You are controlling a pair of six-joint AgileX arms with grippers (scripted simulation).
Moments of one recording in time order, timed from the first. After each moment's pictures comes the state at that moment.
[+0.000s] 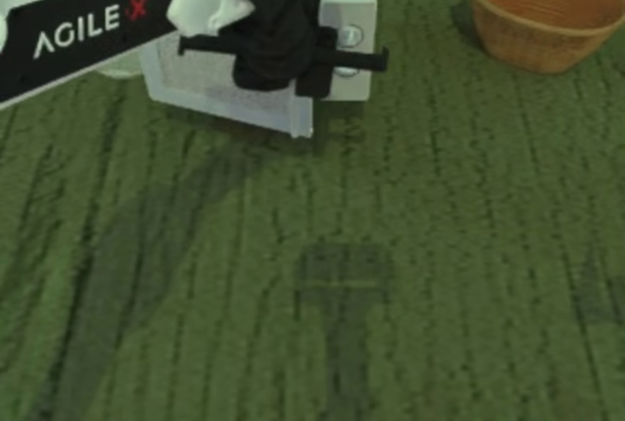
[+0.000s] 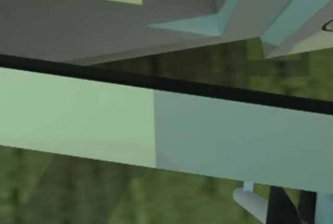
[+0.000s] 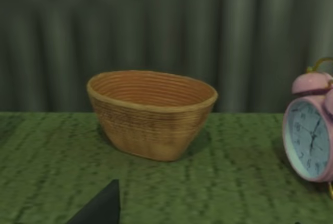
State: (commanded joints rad) left arm -0.60 2.01 1.70 -0.77 -0.20 -0.36; right arm 0.00 0.00 0.00 0.00 0.00 0.00
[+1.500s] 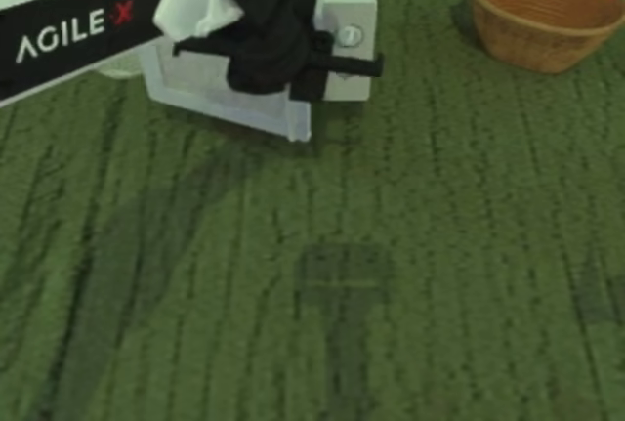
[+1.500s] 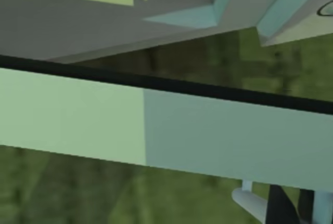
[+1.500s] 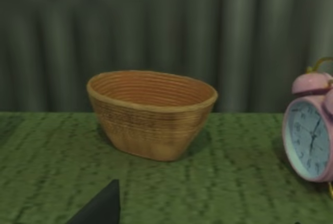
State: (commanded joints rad) left arm -0.60 1.98 1.66 -0.74 -0.18 -0.32; right arm 0.00 0.00 0.00 0.00 0.00 0.00
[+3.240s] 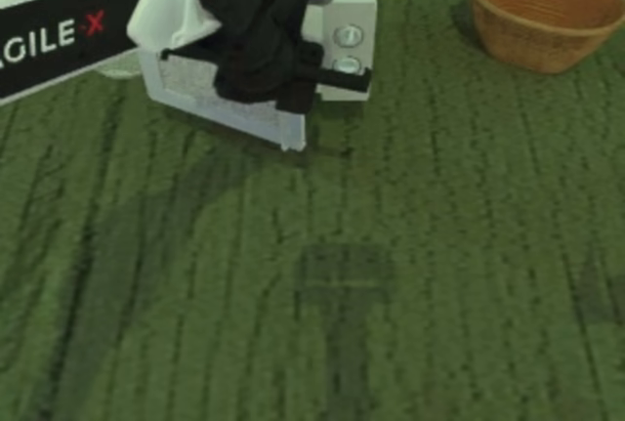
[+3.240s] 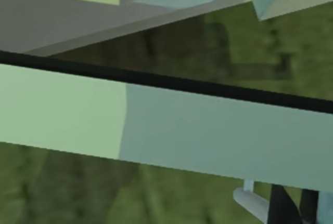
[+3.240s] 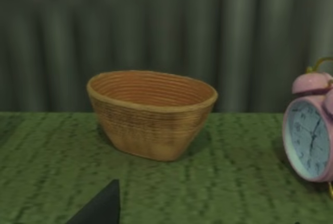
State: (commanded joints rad) left arm -0.58 1.92 1.57 -0.71 -0.14 -0.24; right arm 0.00 0.00 0.00 0.00 0.00 0.00
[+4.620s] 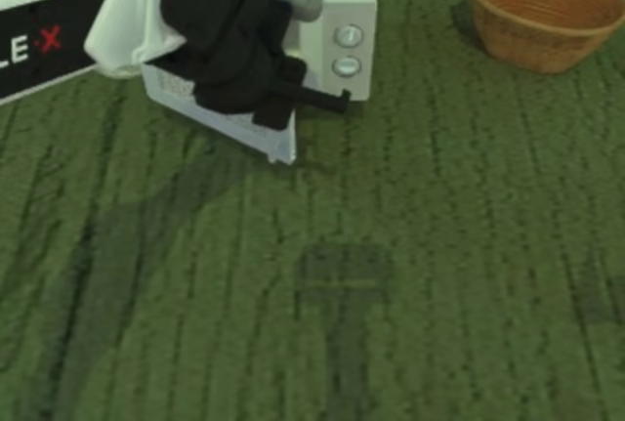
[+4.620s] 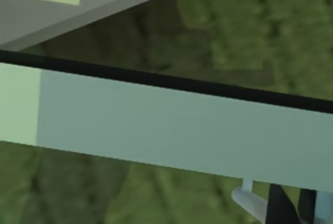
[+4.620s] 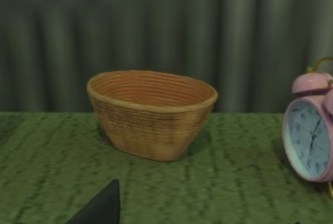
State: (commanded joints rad) left arm -0.55 1.84 1.46 -0.67 -0.07 -0.12; right arm 0.00 0.00 0.00 0.00 0.00 0.00
